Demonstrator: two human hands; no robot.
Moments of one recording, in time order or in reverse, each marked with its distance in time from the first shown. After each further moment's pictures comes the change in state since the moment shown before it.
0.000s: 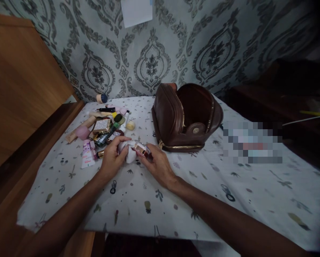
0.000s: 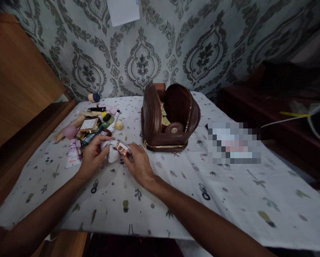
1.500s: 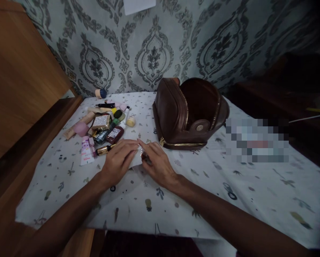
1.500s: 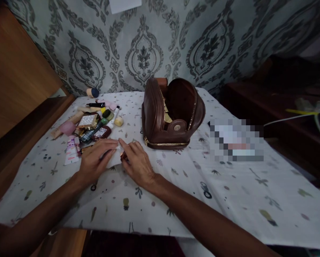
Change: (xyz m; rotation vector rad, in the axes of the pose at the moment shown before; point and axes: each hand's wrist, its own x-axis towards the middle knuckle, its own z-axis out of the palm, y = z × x) left_hand -0.007 0.022 0.002 0.095 -0.012 0.467; right_hand -0.006 0.007 0.001 -0.175 -0.045 -0.306
